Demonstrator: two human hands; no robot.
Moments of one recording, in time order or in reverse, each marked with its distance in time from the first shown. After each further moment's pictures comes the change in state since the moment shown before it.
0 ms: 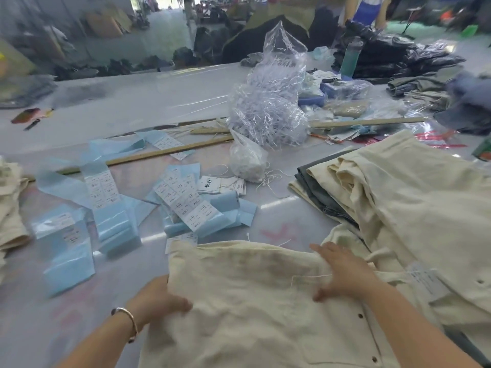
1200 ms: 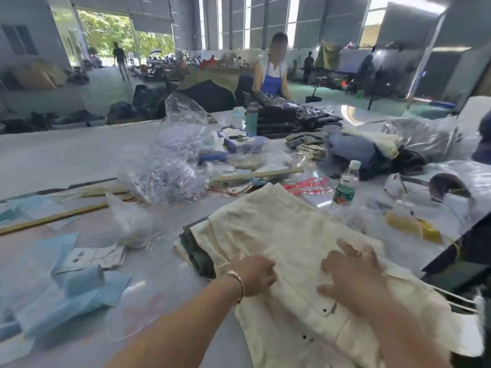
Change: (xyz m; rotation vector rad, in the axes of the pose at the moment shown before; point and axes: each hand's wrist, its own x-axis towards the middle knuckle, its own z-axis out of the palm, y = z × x) left_hand 0.082 0.412 0.271 0.735 -0.079 0.796; right_hand -0.092 0.246 -0.143 -0.279 0.229 0.323
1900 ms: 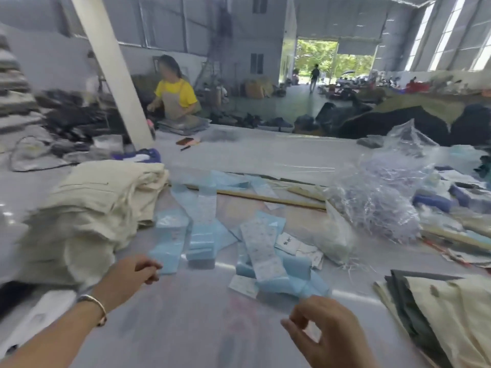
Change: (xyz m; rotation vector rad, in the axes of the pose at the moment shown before) left_hand -0.541 -0.326 -0.008 -0.649 0.871 -1.050; right_hand -0.081 -0.391 -0.066 0.798 0.492 -1.143
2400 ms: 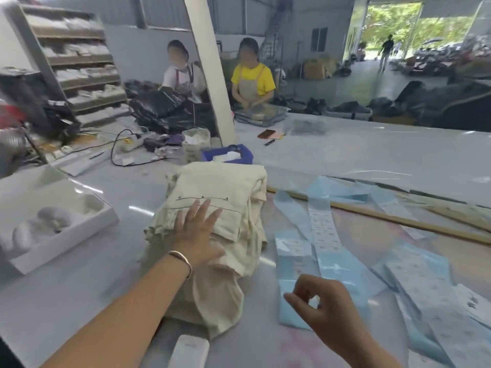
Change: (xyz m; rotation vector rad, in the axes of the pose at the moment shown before) left_hand 0.203 -0.136 -0.190 0.812 0.132 0.064; right_hand 0.236 -0.138 0.287 0.320 -0.185 0.051
